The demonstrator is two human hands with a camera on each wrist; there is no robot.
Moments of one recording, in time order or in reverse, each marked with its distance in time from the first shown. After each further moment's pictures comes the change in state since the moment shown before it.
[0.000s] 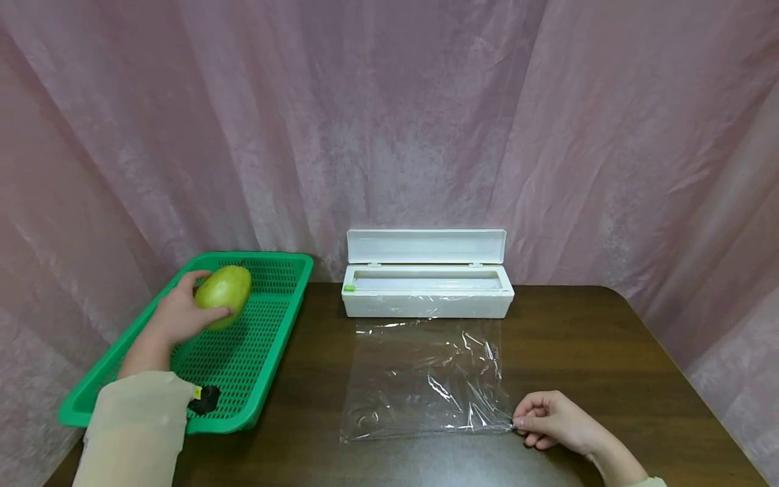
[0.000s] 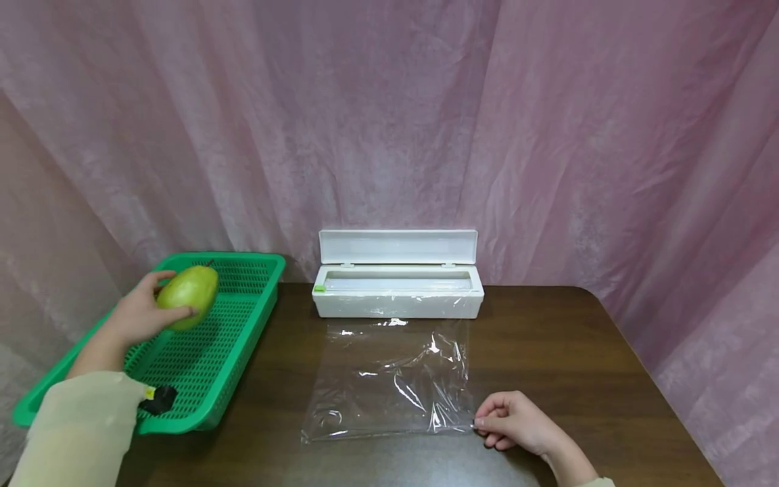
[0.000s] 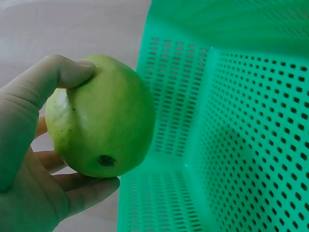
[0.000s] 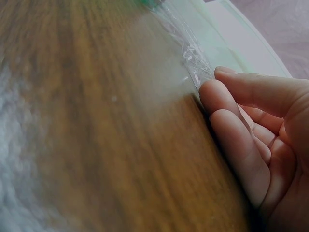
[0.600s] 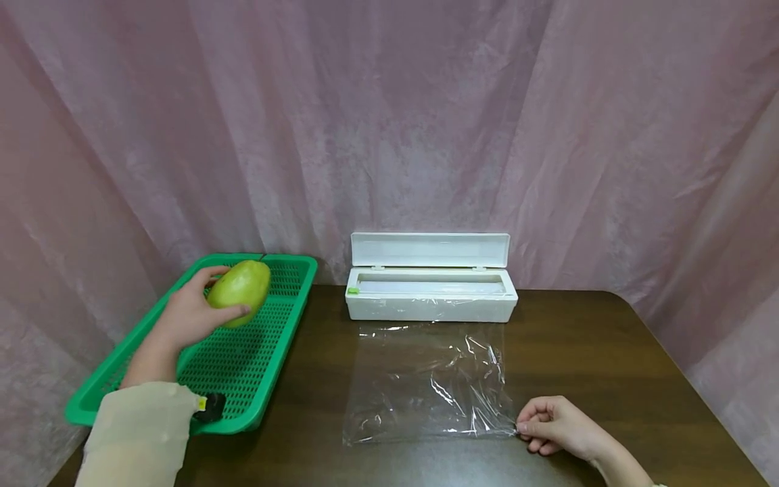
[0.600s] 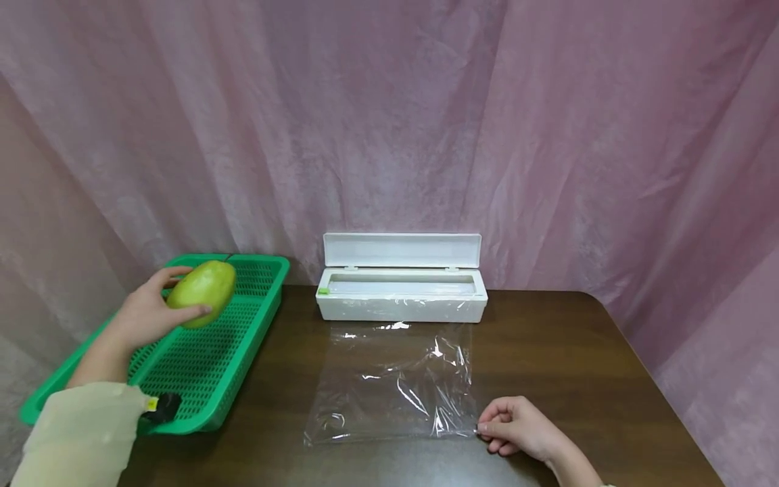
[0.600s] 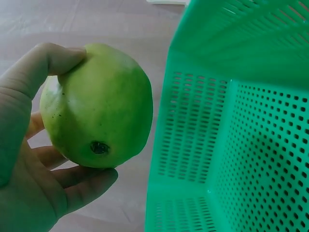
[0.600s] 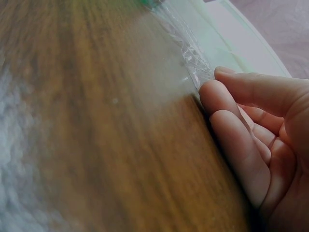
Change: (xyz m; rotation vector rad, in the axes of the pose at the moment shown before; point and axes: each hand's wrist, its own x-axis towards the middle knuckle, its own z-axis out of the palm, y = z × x) left_hand -0.019 0.038 -0.008 -0.043 0.054 0.045; right_hand 0.001 0.000 -0.001 0.006 -0.008 0.009
